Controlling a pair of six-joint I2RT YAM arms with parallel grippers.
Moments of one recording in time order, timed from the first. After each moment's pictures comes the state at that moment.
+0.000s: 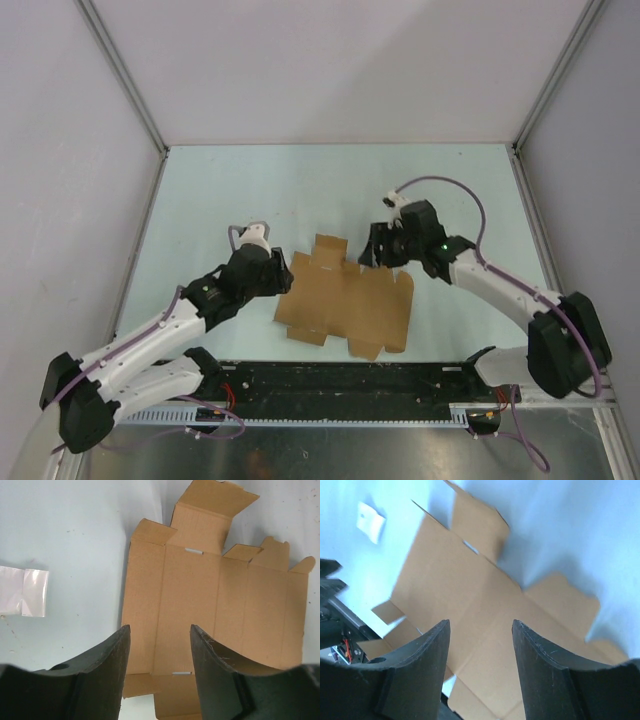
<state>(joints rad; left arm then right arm) -0.72 0.95 0.64 -0.40 -0.25 -0.64 0.54 1.28 0.79 -0.24 -0.26 0.47</state>
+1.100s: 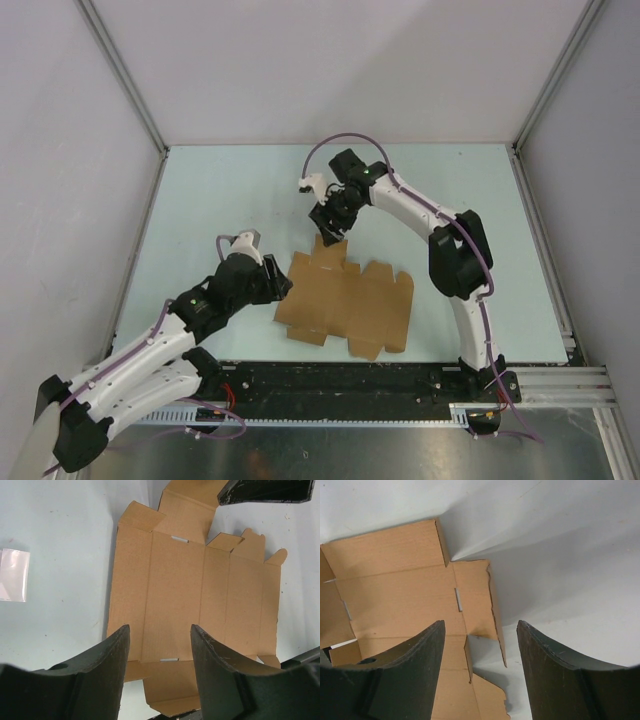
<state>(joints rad) -0.69 0.79 0.54 -0.39 -0.15 -0.71 0.61 2.15 1.91 -0.88 -0.46 -0.41</state>
